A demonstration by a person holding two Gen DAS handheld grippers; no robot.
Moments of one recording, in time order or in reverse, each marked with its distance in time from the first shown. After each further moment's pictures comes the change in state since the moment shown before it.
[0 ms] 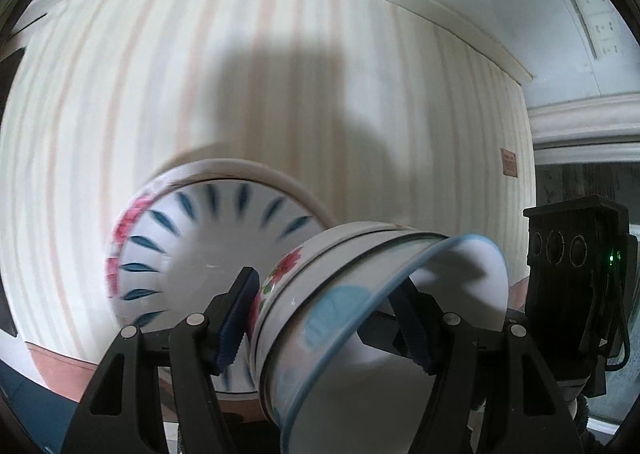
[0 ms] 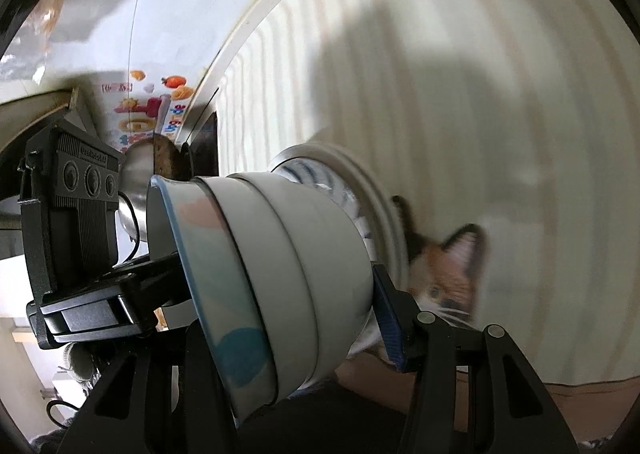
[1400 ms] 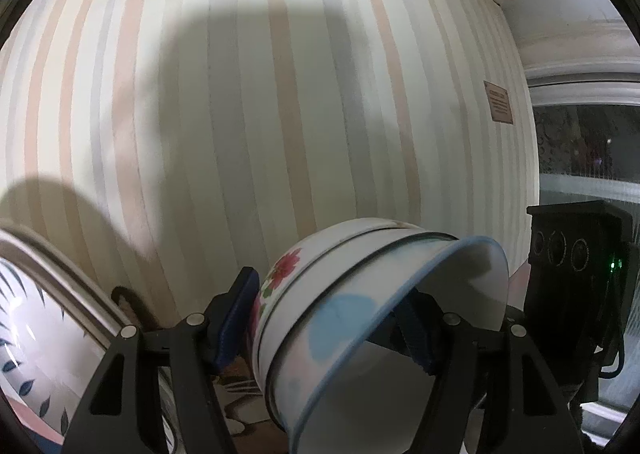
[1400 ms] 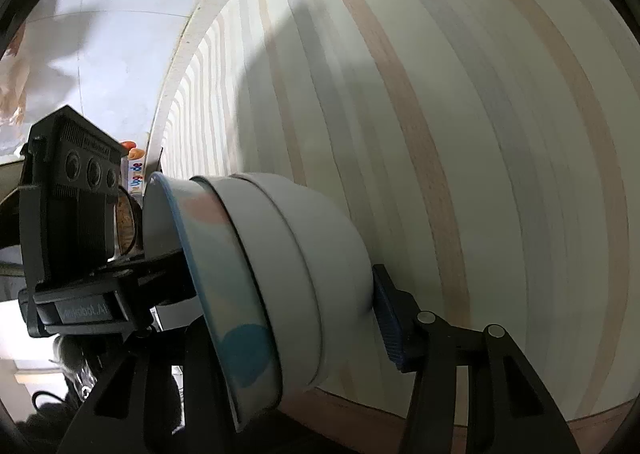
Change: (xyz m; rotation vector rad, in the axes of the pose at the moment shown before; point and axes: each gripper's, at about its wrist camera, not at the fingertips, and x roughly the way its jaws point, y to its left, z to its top) left arm 0.124 -0.106 0.011 0.144 0.158 -0.034; right arm -0.066 -0.154 0.012 0.151 -0.130 -0.049
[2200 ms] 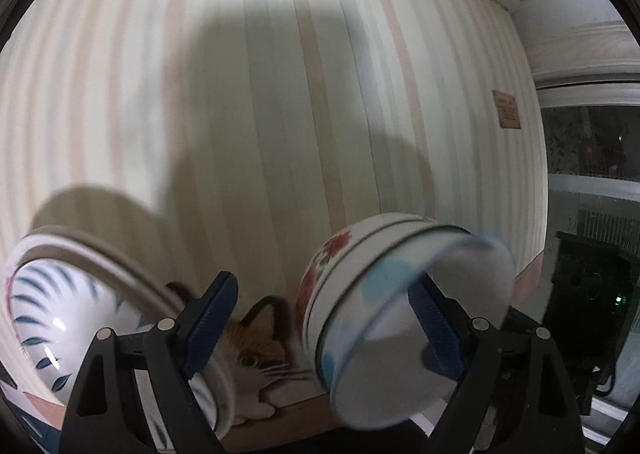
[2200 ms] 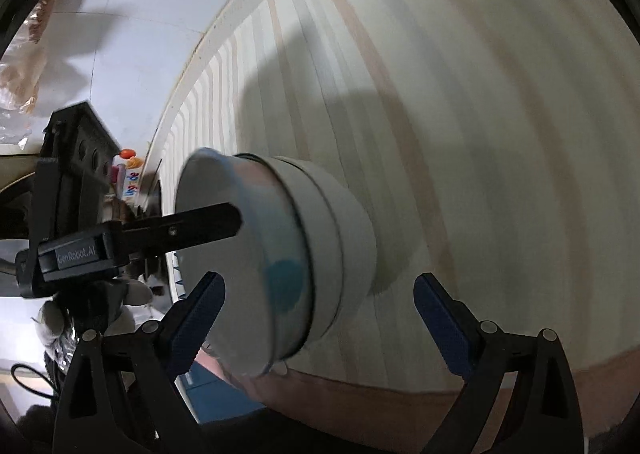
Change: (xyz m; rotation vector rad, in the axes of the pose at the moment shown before) left arm -0.017 0.000 0.007 0.013 0.015 0.053; right arm -0.033 0.006 -0.044 -0.025 -0.093 -0.050
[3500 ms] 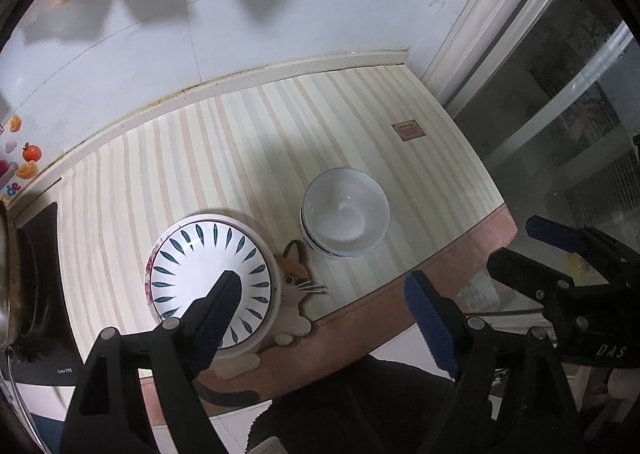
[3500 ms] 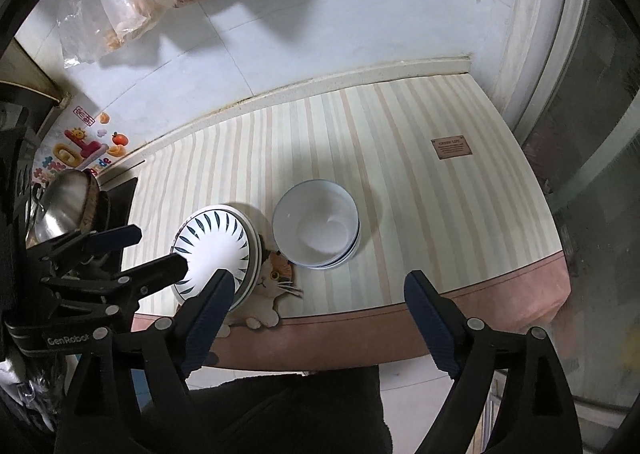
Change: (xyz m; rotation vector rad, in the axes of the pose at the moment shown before) left arm -0.189 -0.056 -0.182 0.281 -0.424 0.157; right arm -0.186 0.197 -0.144 -0.281 -0.337 -0.476
